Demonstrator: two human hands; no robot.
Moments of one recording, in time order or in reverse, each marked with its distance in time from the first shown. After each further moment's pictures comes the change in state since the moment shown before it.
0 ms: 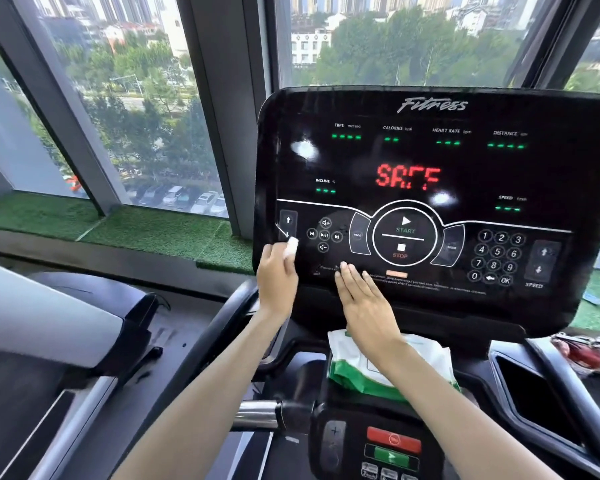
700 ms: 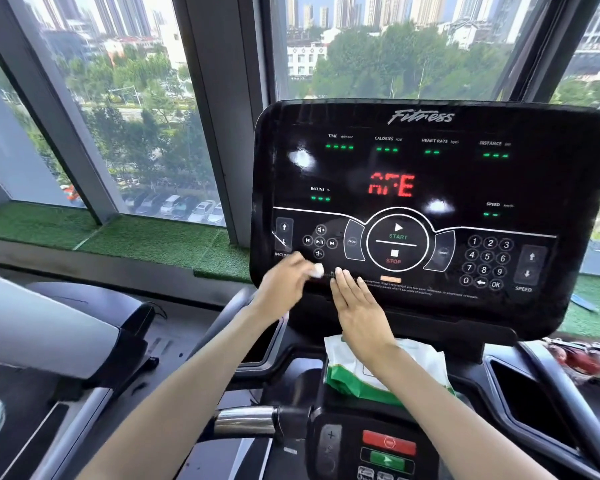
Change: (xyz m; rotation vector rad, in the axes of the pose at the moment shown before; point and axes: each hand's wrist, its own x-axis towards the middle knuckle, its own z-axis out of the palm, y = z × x) left_hand 0.010 -0.008 -0.003 0.070 -0.378 0.417; right_hand -0.002 -0.002 0.002 -0.049 0.010 0.005
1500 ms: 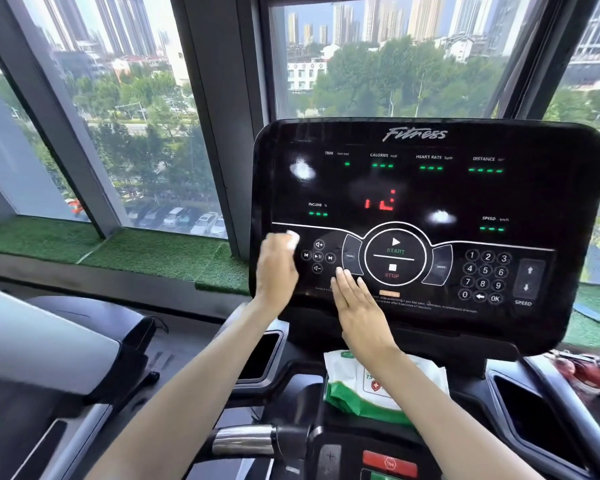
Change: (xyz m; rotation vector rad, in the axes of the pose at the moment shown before) left_hand 0.039 0.011 -0.018 0.087 0.297 -0.245; right_hand 0.015 0.010 -0.009 0.013 0.036 0.026
